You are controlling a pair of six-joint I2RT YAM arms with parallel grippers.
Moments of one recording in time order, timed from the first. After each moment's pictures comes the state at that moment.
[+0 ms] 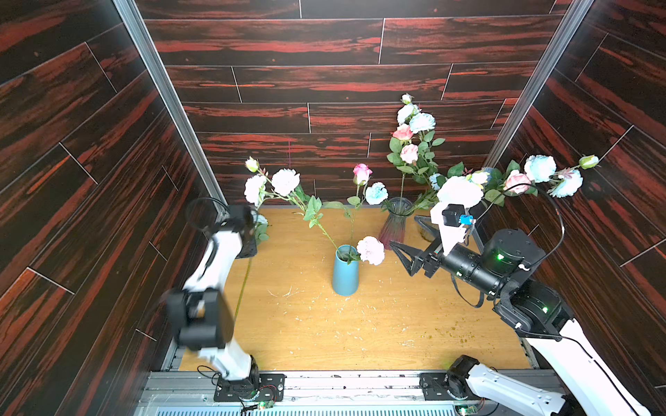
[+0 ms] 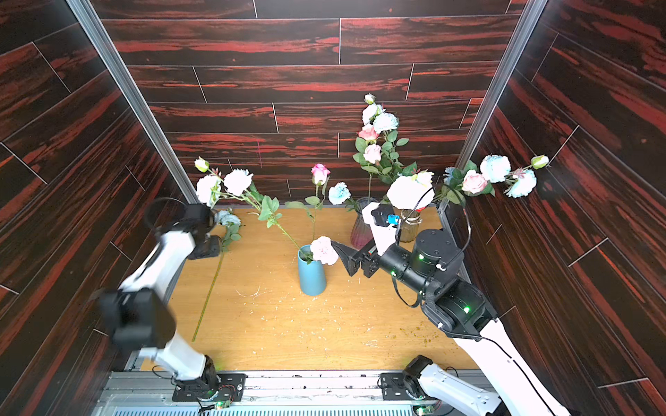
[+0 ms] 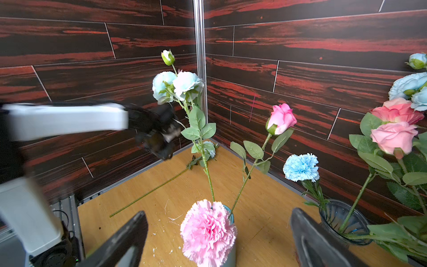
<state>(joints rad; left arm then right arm) 0.06 1.46 1.32 -0.80 -0.26 -0.20 0.71 0.92 1.35 -0.48 -0.15 -0.01</state>
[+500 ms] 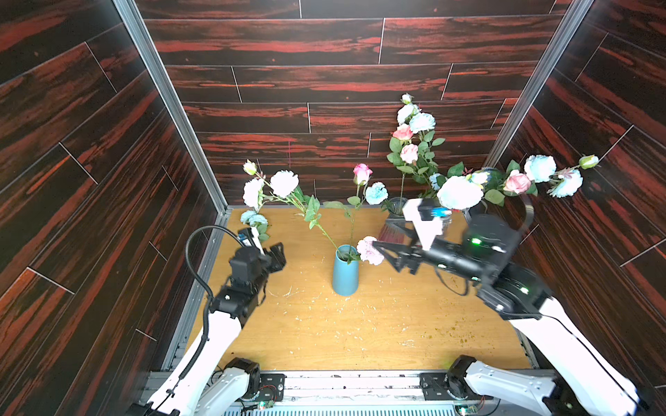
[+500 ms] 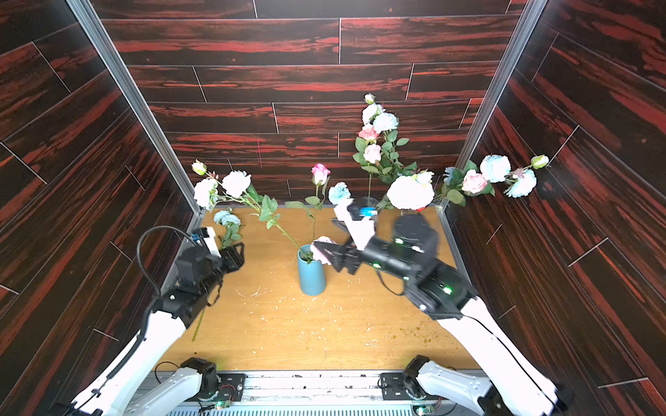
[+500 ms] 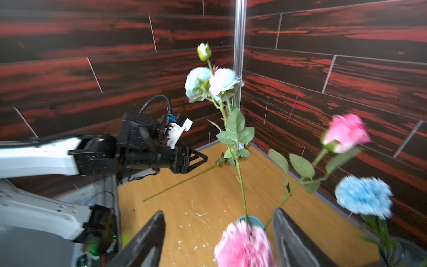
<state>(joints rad) -0.26 0.89 0.69 -0.10 -0.08 -0.50 0.85 1.13 1.48 -0.49 -0.24 -0.04</state>
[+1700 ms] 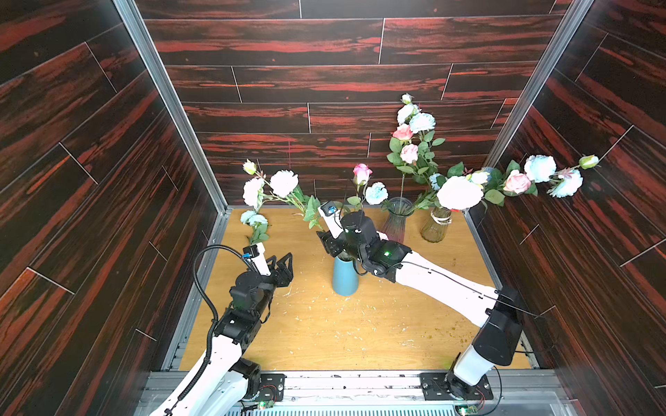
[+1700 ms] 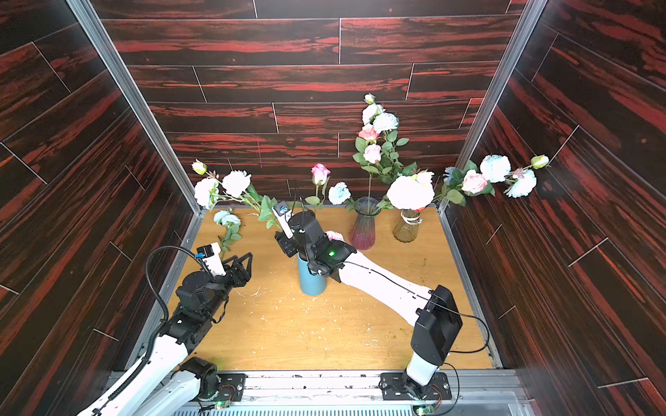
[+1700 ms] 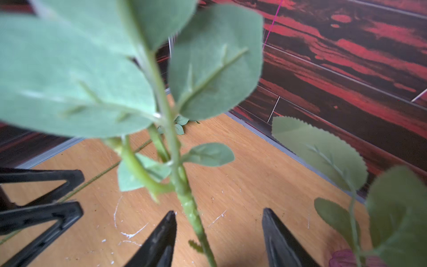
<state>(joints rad) -0.30 0.76 0.45 0.16 -0.03 -0.48 0.93 1.70 1.56 -0.23 0.24 -0.02</state>
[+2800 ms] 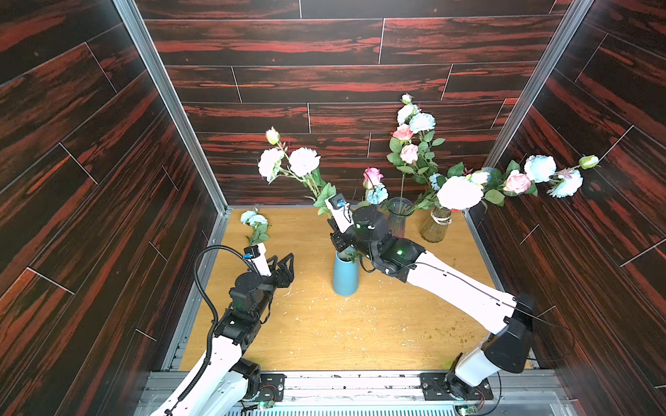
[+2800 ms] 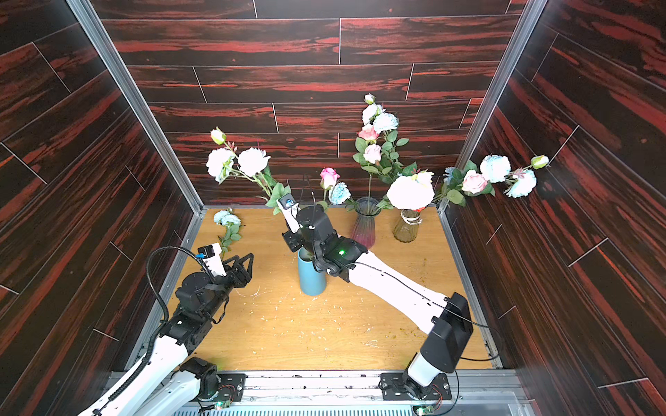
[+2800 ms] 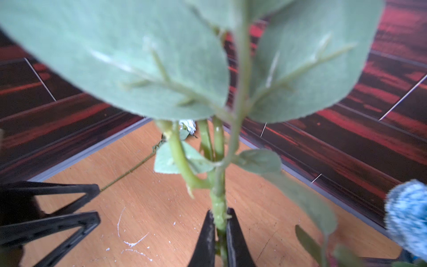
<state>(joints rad) -0.30 0.76 0.44 0.18 0.00 -0.47 0.92 1.60 1.57 -0.25 0.22 -0.04</state>
